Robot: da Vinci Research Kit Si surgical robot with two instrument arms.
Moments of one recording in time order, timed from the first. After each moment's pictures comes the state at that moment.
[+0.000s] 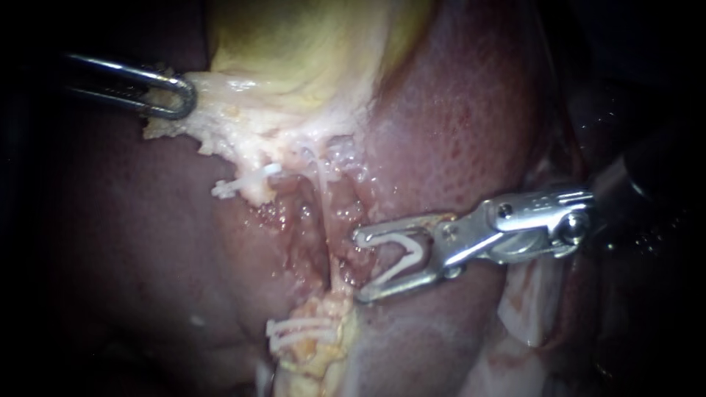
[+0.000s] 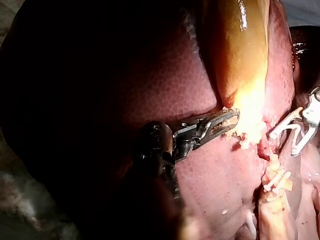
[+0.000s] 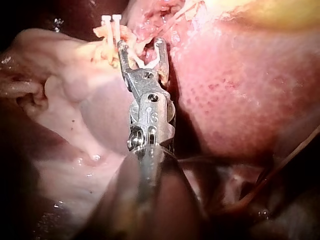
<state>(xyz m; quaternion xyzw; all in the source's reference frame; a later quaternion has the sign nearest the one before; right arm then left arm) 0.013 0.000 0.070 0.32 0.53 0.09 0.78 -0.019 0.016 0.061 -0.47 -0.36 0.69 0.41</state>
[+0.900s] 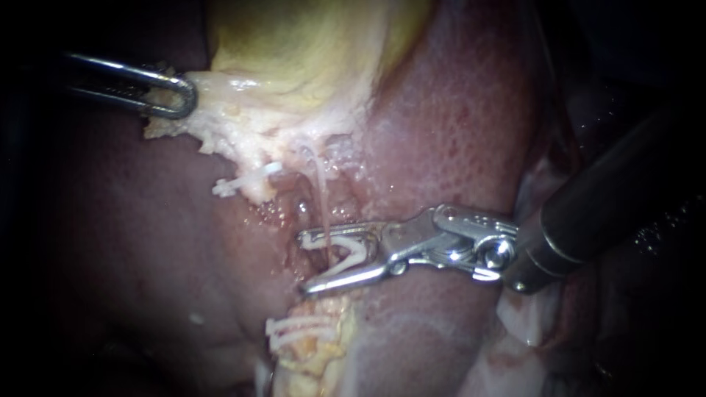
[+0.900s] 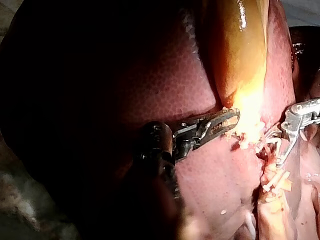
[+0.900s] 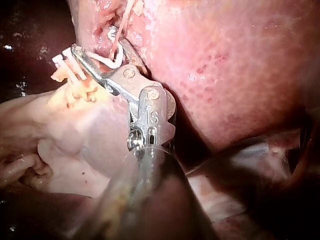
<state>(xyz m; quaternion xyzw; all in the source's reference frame) 0.018 -0.001 0.076 0.39 0.60 0.20 0.67 -0.019 0.016 0.061 -0.47 -0.36 0.69 0.41</state>
